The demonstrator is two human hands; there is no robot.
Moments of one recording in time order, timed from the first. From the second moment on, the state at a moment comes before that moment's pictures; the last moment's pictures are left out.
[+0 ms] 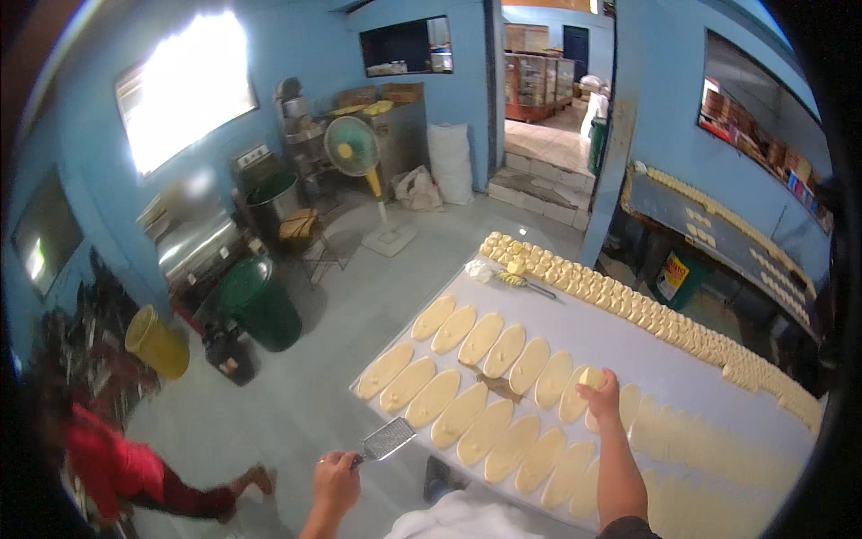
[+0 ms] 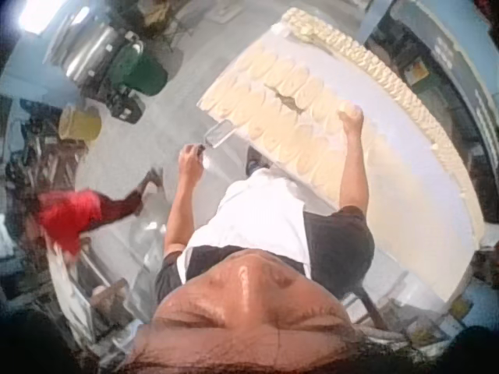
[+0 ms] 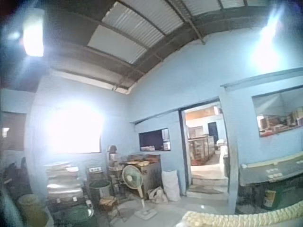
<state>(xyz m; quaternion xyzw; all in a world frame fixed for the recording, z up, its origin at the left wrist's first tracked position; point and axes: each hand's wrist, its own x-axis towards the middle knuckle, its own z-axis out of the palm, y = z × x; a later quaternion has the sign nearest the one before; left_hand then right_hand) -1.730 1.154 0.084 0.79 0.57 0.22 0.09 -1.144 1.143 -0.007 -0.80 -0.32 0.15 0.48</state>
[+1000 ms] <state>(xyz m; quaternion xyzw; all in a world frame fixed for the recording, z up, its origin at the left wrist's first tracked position) -1.370 1.636 -0.017 0.95 0.28 0.06 0.10 -1.101 1.471 -0.045 -0.88 -0.46 -0.02 0.12</state>
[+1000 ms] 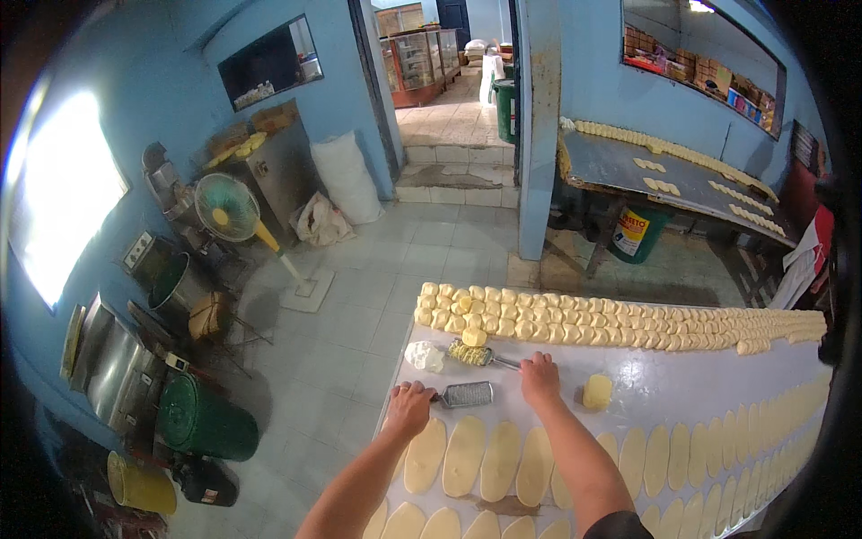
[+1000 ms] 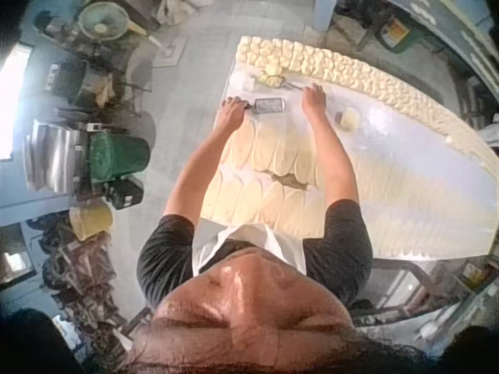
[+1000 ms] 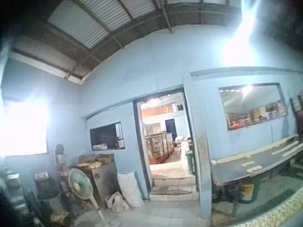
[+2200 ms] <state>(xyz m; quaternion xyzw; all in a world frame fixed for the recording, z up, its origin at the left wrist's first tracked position) -1.569 1.500 0.020 0.66 0.38 0.09 0.65 -1.554 1.349 0.031 -0.82 -0.36 0.03 0.45</state>
